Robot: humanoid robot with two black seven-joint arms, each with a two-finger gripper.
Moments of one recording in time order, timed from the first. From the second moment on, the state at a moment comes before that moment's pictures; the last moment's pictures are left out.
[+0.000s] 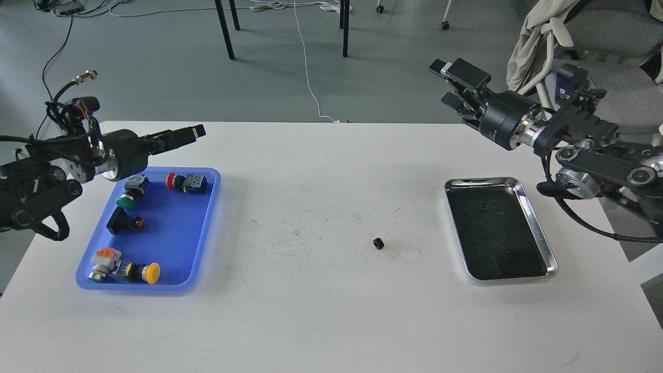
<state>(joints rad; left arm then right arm) -0.93 0.65 -0.11 -0.74 1.01 -0.14 -0.49 1.22 -0.58 -0.19 1.05 -0.47 0.01 0.49</state>
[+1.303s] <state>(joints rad) -0.87 0.53 -0.32 -0.46 0.20 -0.47 -0.49 1.38 -0.40 -0.37 1.03 -1.53 0.20 0.49</state>
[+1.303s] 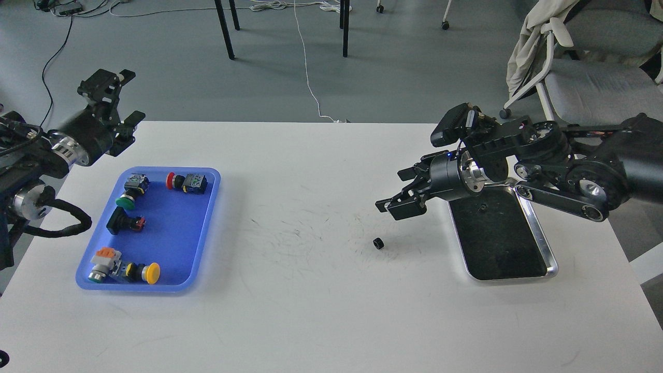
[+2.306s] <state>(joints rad) -0.84 0.41 -0.36 -0.32 0.05 -0.49 -0.45 1.51 -0.20 -0.68 1.02 -1.61 0.21 0.49</state>
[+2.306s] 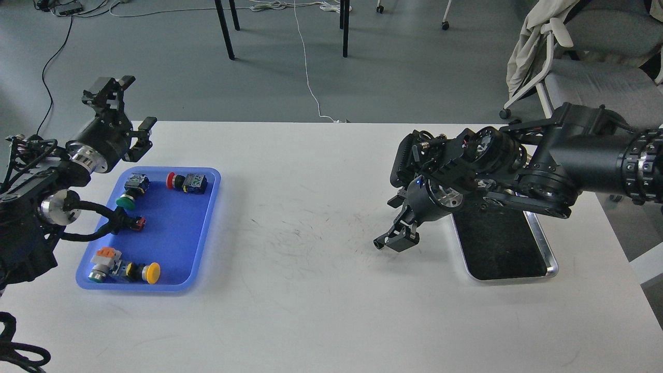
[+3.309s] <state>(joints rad) -0.84 0.41 -0.36 -0.32 0.05 -0.49 -0.46 1.42 -0.11 -0.69 0.92 -1.61 0.24 0.49</state>
